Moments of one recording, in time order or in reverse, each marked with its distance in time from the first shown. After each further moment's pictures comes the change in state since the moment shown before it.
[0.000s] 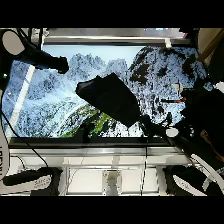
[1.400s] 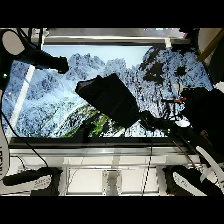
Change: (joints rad) left arm 0.000 0.000 0.000 0.000 0.000 0.001; right arm -0.248 -0.002 0.107 0.113 0.439 -0.452
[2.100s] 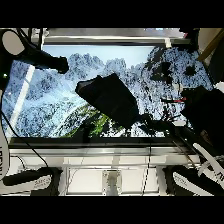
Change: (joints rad) left arm 0.000 0.000 0.000 0.000 0.000 0.000; right arm 0.026 -0.100 0.000 -0.042 -0.018 0.089
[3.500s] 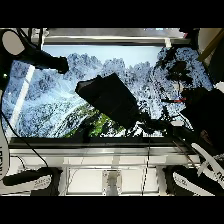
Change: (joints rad) left arm 0.000 0.000 0.000 0.000 0.000 0.000; right arm 0.030 -0.010 0.002 0.050 -0.077 -0.021
